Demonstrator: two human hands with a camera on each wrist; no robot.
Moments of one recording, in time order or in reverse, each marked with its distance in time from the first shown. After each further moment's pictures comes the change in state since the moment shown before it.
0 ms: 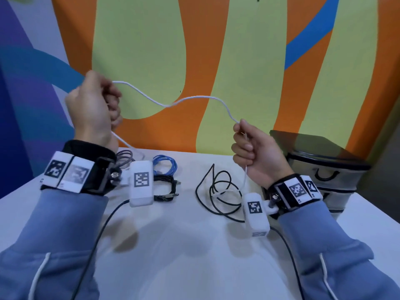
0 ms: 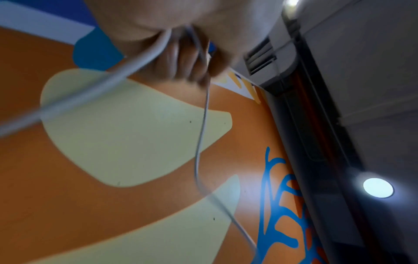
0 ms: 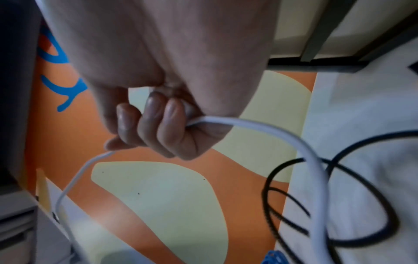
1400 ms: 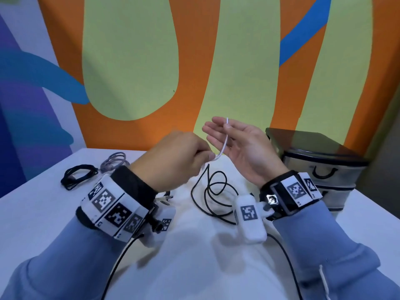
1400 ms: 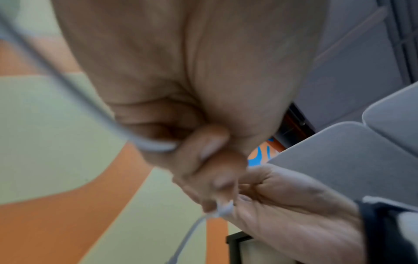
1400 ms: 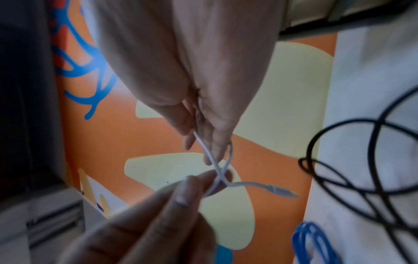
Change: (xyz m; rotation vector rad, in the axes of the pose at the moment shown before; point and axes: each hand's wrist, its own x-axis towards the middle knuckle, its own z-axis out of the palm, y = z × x) left_hand -0.091 -0.032 0.053 1.133 -1.062 0.501; right_hand 0.002 0.004 0.016 -0.057 0.030 -0.134
